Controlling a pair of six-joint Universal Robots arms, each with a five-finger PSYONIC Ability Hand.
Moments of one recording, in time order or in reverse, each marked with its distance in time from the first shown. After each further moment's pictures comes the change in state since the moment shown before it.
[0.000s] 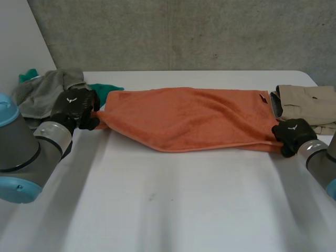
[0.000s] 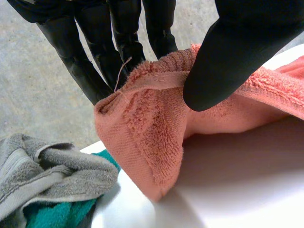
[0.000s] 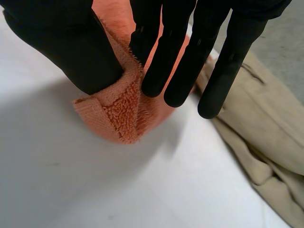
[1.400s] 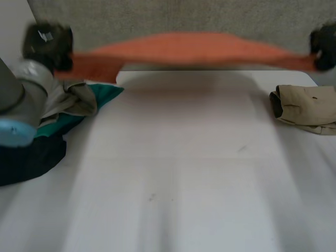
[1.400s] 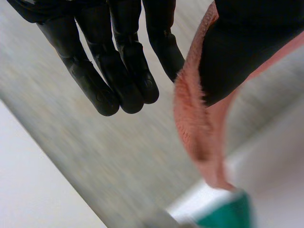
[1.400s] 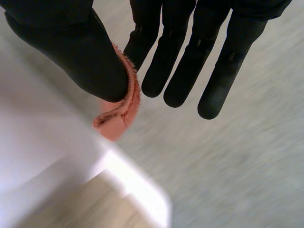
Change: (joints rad) left arm 0.008 -0.048 0.395 -0.099 -0.108 0.218; right arm -0.006 -0.162 -0.497 0.294 0.010 0.149; left_hand 0.000 0.000 0.001 0.000 0.011; right_hand 0.000 0.000 0.007 0.009 0.019
